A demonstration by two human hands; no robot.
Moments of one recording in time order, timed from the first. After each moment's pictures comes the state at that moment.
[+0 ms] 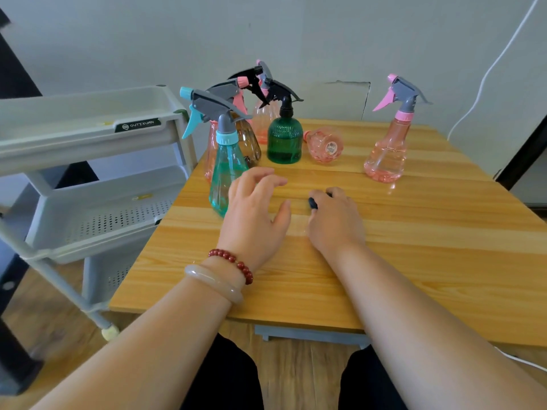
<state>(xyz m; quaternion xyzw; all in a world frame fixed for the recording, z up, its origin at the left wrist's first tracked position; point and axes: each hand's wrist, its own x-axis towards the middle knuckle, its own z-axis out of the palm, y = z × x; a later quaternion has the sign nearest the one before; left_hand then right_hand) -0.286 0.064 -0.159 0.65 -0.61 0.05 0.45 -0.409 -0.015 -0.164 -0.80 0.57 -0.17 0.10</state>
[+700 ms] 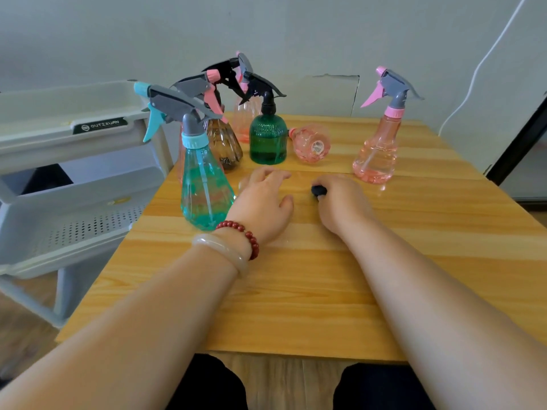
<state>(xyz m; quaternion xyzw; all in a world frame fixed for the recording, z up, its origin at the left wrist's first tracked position) -0.295 -0.002 -0.145 0.71 -0.63 -0.10 0.30 -0.428 -0.082 -0.148 -0.79 0.57 -0.18 0.13</state>
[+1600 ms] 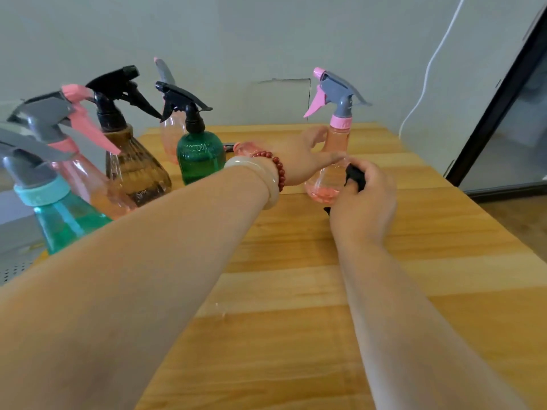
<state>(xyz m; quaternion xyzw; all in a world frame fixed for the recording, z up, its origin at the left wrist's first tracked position) -0.375 -0.196 -0.105 0.59 -0.72 -0.24 0.28 -0.491 -0.149 -0.156 -0.53 0.58 -0.60 0.16</state>
